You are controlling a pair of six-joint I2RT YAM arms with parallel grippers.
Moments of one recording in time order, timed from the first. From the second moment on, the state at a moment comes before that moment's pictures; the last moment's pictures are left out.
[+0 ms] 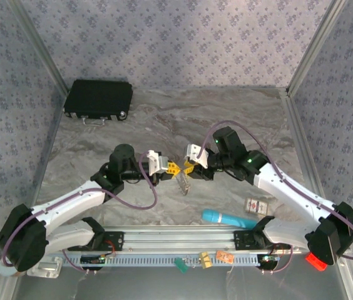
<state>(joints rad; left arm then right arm) -0.73 1.09 0.56 0.31 0.72 0.26 0.67 1.15 0.93 -0.48 -0.59 -0.56</state>
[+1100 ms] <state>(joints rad) -0.73 1.09 0.56 0.34 0.72 0.24 0.66 1.15 0.91 -0.44 -0.65 -0.54</state>
